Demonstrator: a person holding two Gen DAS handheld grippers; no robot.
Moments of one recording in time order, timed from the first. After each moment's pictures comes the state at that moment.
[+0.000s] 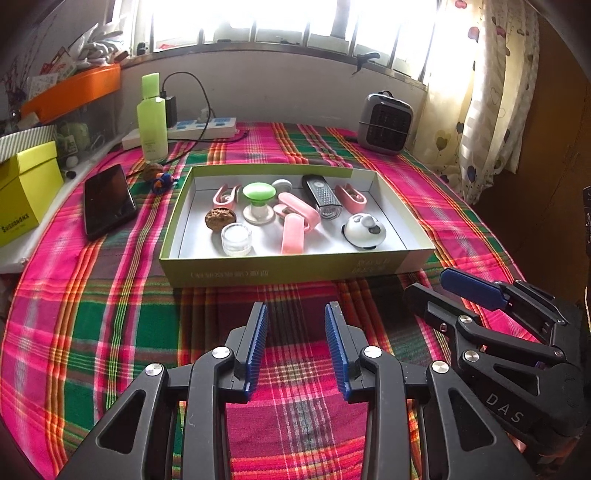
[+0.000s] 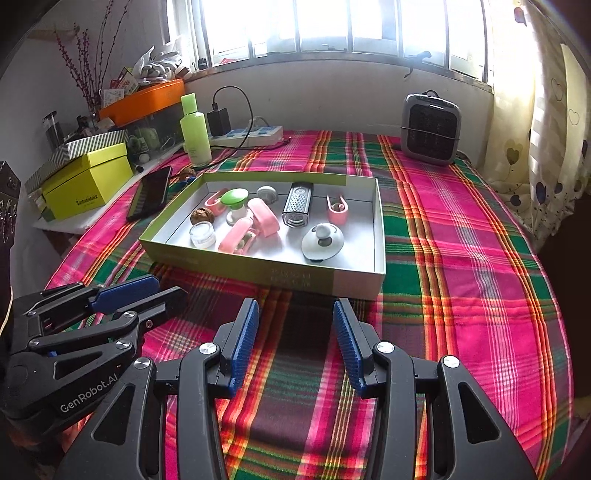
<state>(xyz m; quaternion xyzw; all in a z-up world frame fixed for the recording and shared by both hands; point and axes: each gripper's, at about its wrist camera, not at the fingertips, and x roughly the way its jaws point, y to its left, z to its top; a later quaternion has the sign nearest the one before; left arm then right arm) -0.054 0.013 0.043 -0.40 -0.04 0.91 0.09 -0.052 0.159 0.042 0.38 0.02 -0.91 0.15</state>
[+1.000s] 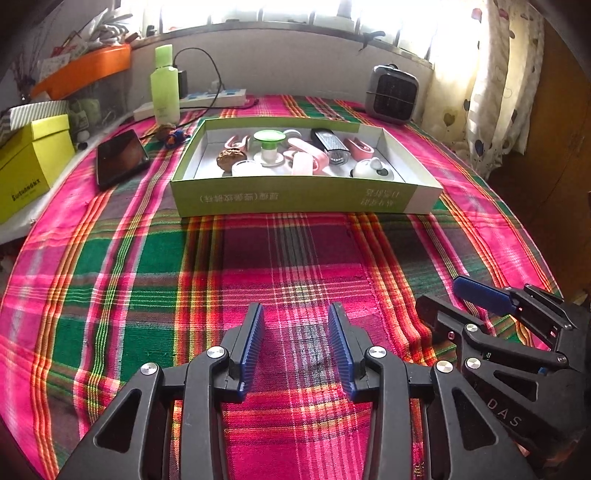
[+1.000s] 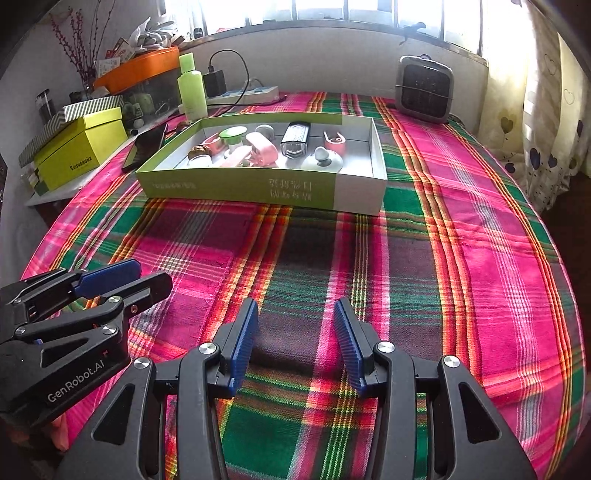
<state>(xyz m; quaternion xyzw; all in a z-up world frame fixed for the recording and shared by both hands) -0.020 0.016 0.013 -0.43 -0.02 0.90 0.07 -0.021 0.160 0.008 0.43 0.04 -0.89 0.13</state>
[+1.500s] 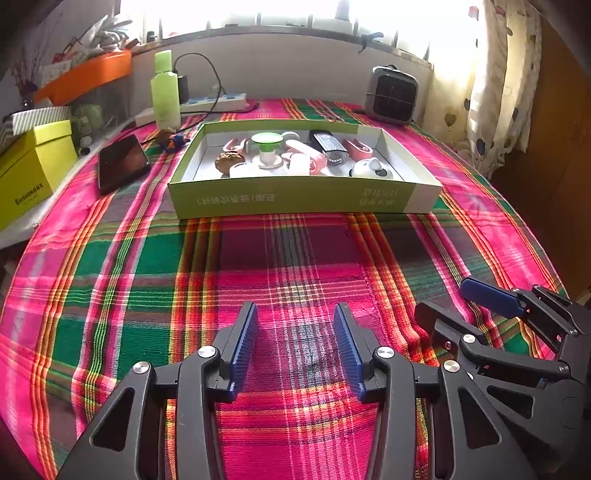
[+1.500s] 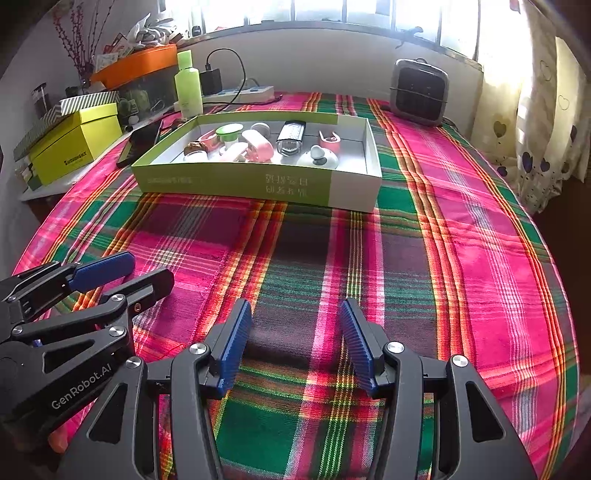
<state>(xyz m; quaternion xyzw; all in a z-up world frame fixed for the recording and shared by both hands) -0.019 0.019 0.012 -0.42 -0.02 0.90 0.06 -0.016 0.160 0.006 0.42 0.05 -0.90 0.11</state>
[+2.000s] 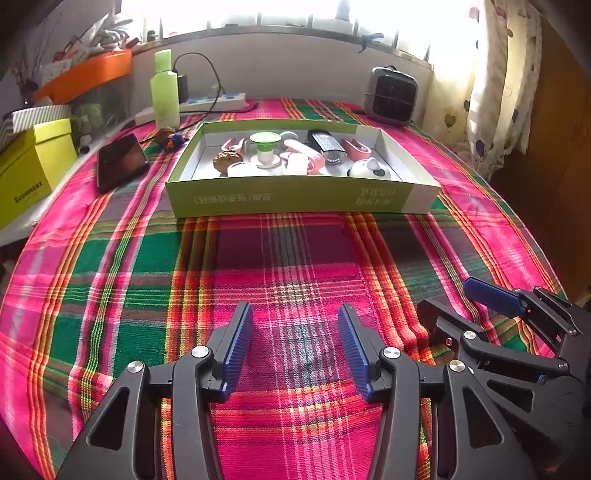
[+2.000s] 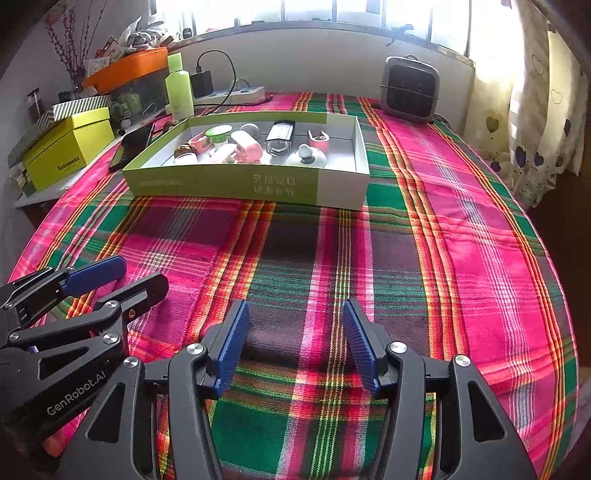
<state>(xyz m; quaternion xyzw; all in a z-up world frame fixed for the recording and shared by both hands) -0.019 0.021 0.012 -0.42 -0.02 0.90 0.06 -0.017 0.164 0.006 0.42 0.04 -0.90 0.10</state>
